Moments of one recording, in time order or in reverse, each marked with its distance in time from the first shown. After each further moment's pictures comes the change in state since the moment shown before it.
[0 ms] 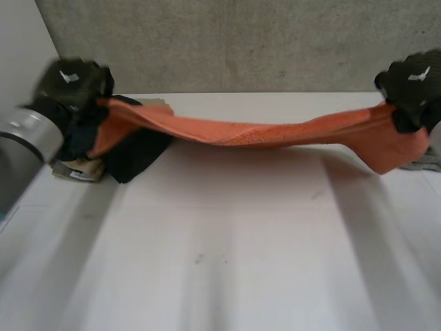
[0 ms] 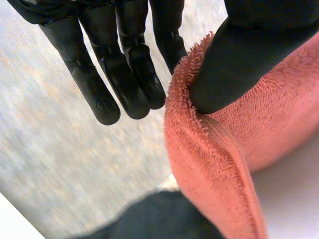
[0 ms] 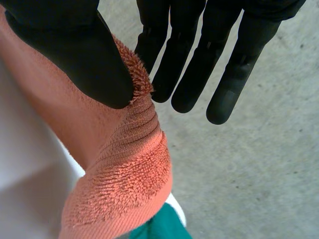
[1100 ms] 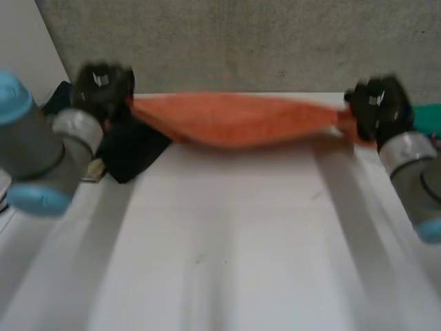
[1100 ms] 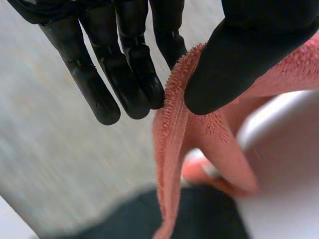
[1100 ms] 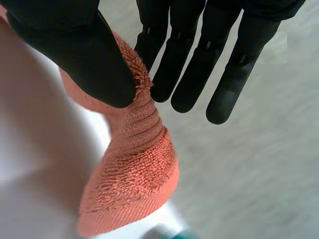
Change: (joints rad) left arm -0.132 -0.258 0.138 0.125 -0.188 -0.007; right arm 0.024 0.305 0.092 -0.495 -0.035 0.059; left_hand -0.001 0.002 0.002 0.004 0.017; right_hand 0.000 0.000 0.001 0.000 0.018
